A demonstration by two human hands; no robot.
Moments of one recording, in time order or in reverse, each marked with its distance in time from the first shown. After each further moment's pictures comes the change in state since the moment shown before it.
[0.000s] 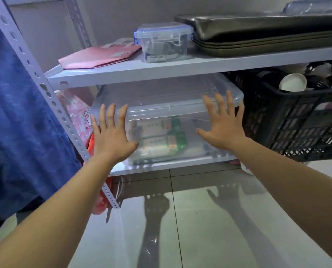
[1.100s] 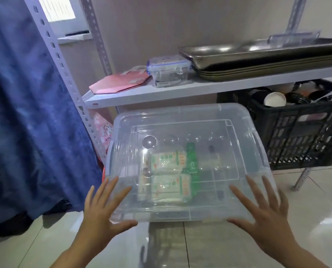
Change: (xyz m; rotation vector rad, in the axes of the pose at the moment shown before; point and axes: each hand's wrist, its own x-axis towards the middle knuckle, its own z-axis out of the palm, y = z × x) left_hand -0.210 -0.024 -0.075 -0.209 -0.125 0.159; right_hand -0.249 0.035 0.000 0.007 0.166 -0.068
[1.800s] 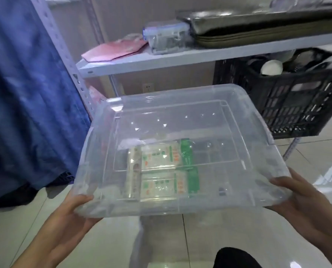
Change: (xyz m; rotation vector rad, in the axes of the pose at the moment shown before) left_hand -0.074 0.009 -0.067 -1.717 -0.140 -0.895; right_hand -0.022 -0.012 -0.130 1.764 -0.251 0.939
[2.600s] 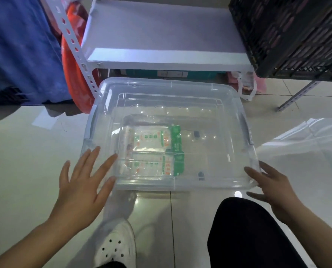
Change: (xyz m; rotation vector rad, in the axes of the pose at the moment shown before) left_hand 0.028 -0.184 -0.058 1.670 0.079 0.341; right_hand 0.019 0.172 -0.072 -0.611 0.323 0.321
